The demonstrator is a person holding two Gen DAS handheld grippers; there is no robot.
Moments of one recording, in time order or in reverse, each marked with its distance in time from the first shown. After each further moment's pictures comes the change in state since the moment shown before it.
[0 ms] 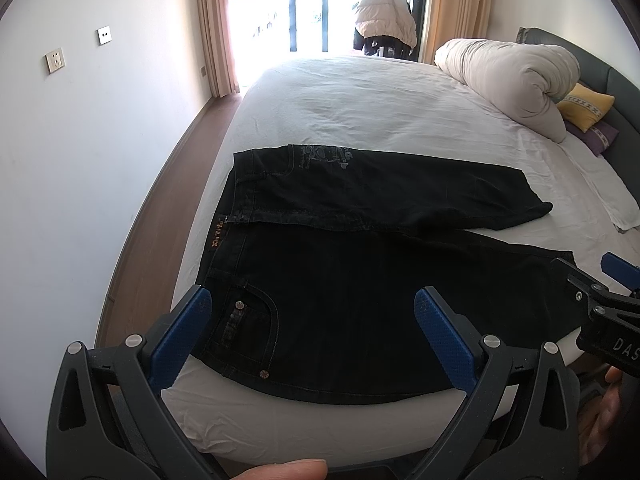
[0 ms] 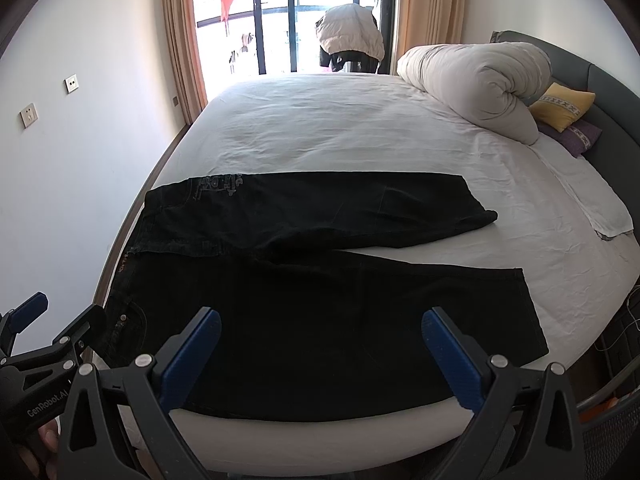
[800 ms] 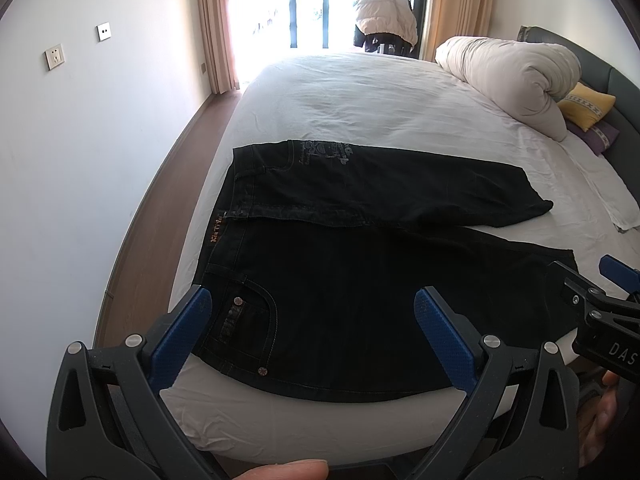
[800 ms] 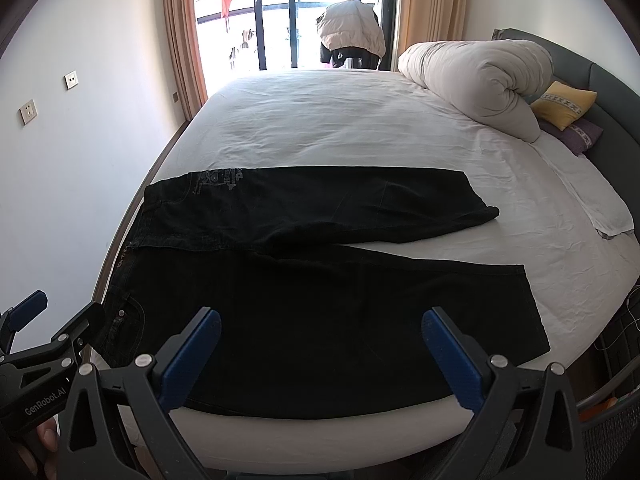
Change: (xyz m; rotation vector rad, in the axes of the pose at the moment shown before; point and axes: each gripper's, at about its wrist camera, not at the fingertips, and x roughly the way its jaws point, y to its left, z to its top) left arm 0.005 0.000 -0.005 -0.002 0.009 -0.001; right arm 0.002 0.001 -0.006 -0.006 0.013 -0.003
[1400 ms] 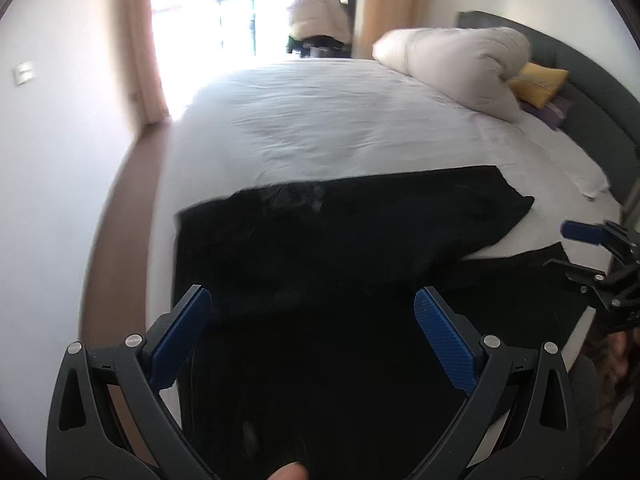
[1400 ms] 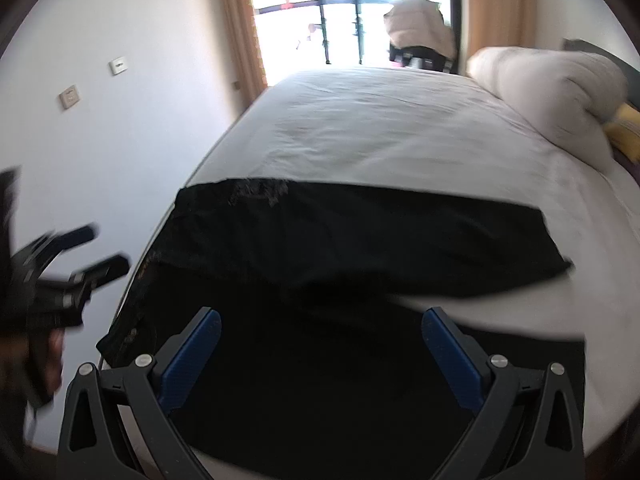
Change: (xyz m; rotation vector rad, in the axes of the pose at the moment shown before) left arm 0.106 0.026 0.084 0.217 -0.016 -0.211; right arm 0.079 -0.008 0.068 -0.149 0.017 0.245
